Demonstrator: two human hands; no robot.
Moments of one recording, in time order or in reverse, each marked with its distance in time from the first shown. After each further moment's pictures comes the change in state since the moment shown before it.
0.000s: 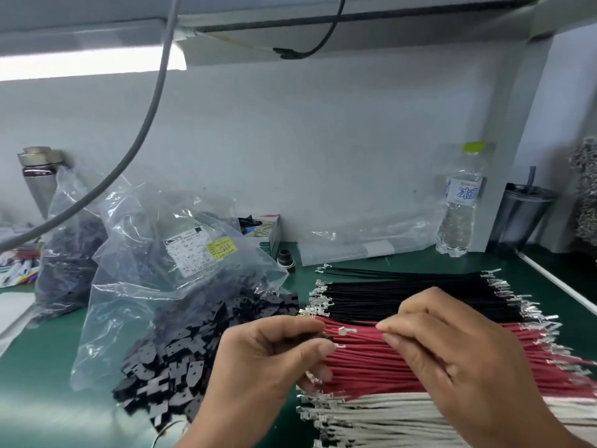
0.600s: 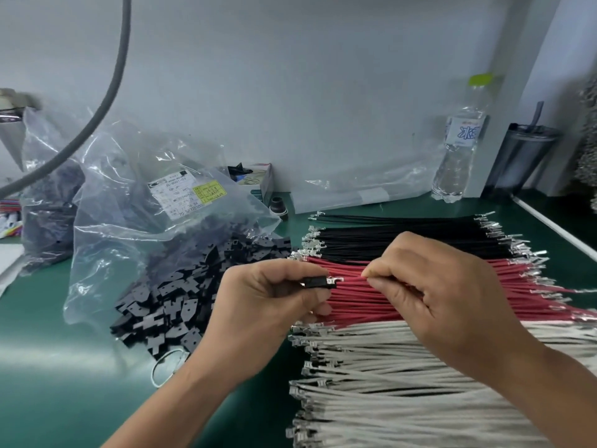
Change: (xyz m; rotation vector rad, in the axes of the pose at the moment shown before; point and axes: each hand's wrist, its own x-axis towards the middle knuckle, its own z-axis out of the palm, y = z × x) left_hand -0.009 -0.007 0.004 0.071 -0.037 0.029; right_hand -0.006 -0.001 0.001 0.056 -0.204 0.042
